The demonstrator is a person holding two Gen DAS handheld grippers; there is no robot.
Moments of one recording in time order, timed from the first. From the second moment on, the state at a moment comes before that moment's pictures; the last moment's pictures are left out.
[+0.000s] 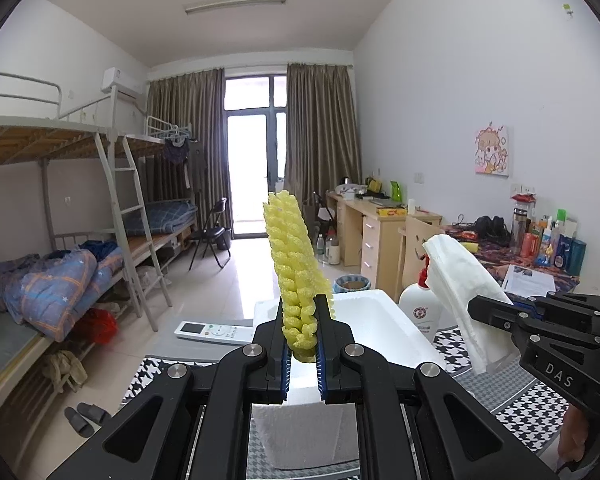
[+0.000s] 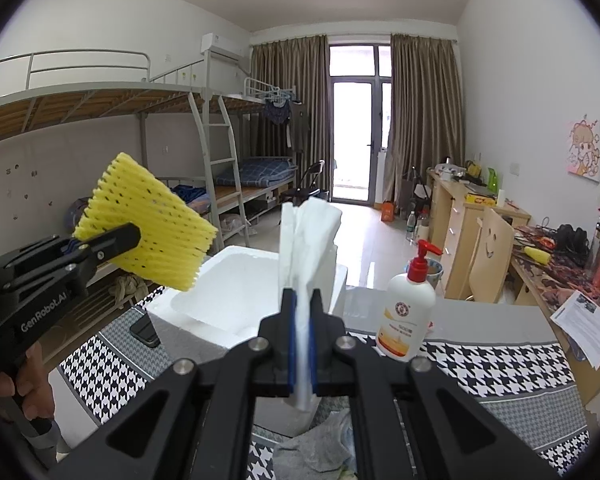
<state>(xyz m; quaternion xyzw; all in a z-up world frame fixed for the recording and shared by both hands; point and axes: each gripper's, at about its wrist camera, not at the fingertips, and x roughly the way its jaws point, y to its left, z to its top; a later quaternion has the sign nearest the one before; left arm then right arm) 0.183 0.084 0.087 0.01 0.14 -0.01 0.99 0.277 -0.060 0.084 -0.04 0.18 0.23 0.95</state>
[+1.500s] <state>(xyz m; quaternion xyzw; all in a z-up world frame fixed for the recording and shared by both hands) 0.210 0.101 0.080 -0.01 0.14 0.00 0.99 0.284 -0.055 0.083 -0.04 0.19 0.20 0.96</state>
